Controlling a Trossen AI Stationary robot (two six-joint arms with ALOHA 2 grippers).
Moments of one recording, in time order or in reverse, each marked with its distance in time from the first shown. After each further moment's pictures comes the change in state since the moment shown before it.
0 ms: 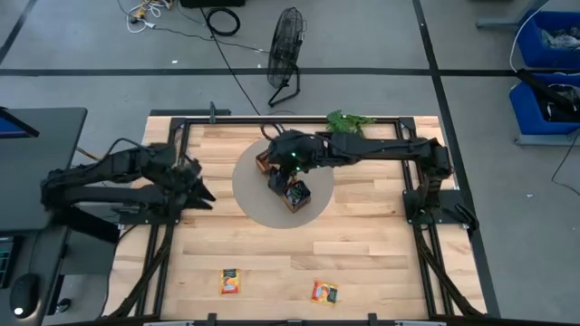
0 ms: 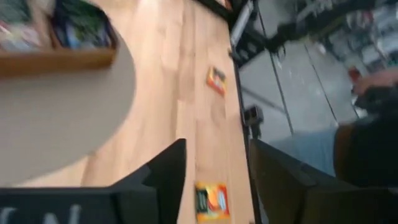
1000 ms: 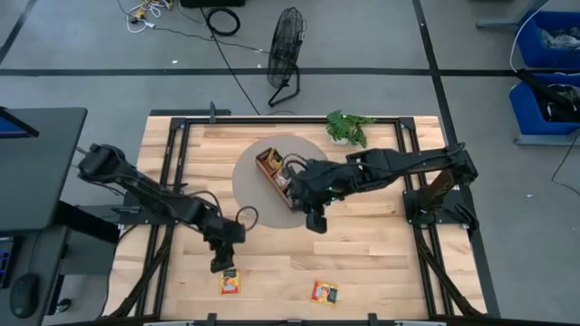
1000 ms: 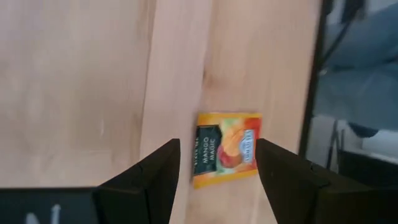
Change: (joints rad) left arm -0.580 0.811 0.000 0.342 -0.191 -0.281; right arm 0.229 -0.176 0.001 -0.249 -0.028 -0.044
